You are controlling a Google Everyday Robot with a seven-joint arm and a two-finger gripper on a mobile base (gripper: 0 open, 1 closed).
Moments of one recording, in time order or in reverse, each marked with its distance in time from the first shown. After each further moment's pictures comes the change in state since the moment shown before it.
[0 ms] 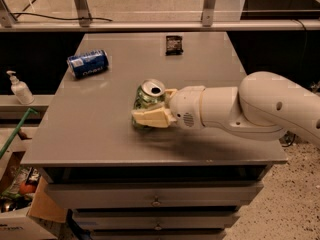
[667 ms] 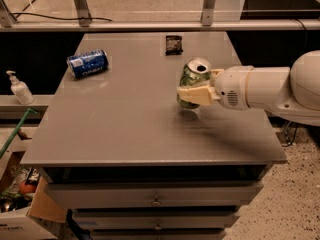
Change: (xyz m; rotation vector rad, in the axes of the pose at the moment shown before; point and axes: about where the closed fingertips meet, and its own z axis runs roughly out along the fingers) arm -0.004 -0.085 -0.088 0.219 0.040 0.004
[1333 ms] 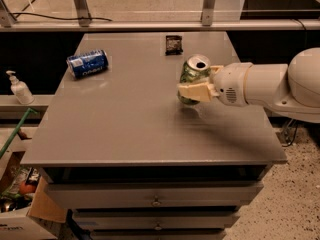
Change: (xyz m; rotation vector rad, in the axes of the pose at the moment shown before) arm -0.003 -0.012 0.002 0.027 -0.002 -0.025
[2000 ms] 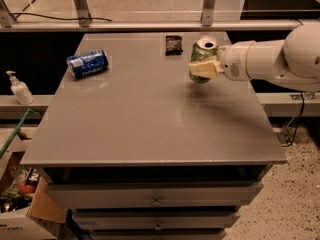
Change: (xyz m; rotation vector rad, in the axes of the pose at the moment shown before) arm -0.012 -0.086 0.016 0.094 0.030 -0.032
